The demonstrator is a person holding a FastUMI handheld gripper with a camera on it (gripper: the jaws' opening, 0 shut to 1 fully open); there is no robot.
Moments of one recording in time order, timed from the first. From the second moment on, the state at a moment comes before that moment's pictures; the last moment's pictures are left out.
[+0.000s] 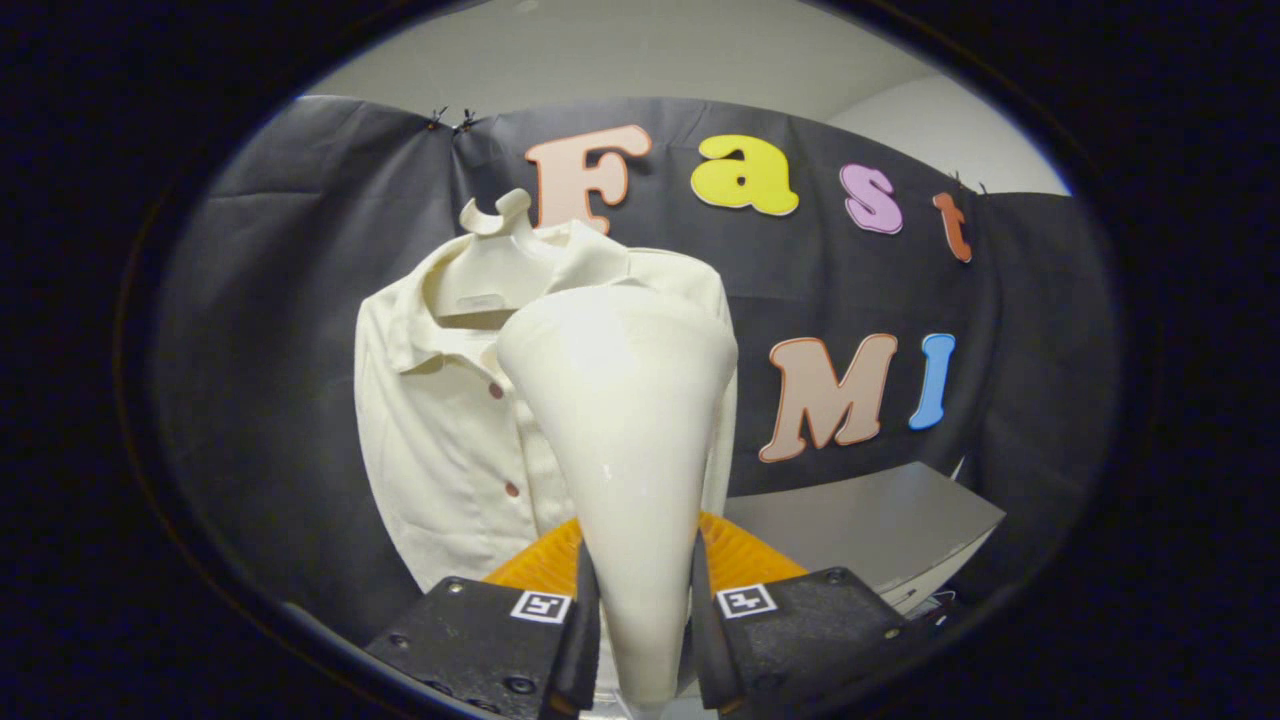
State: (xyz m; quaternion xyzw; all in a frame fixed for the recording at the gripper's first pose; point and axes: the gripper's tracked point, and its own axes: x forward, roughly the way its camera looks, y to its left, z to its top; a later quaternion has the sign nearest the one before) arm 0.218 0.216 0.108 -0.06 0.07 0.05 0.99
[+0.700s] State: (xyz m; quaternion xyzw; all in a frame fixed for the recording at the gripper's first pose) arm 0.289 0.209 0.118 -0.06 0.11 0.01 0.99
